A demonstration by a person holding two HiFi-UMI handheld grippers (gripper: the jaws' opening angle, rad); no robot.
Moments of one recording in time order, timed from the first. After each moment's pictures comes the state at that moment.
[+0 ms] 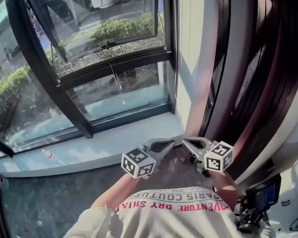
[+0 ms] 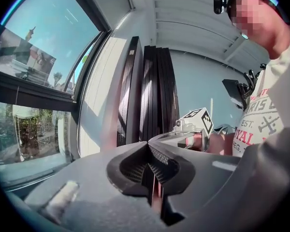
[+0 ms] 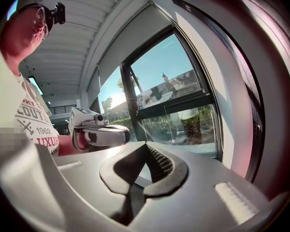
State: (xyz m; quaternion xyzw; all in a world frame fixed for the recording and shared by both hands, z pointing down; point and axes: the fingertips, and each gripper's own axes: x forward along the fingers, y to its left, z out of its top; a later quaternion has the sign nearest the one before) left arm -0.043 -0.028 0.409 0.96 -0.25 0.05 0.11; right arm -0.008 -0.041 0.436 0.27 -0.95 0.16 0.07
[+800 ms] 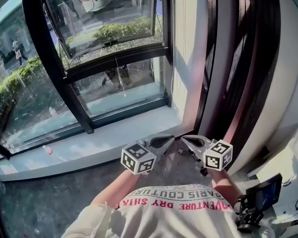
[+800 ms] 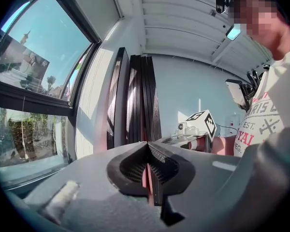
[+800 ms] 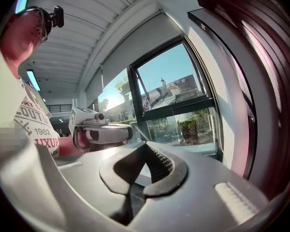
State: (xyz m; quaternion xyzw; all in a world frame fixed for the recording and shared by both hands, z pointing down) left arm -0.076 0.089 0.411 0.97 -0.23 0.04 0.08; right arm -0.046 0.083 0.442 0.30 -0.94 0.14 0.04
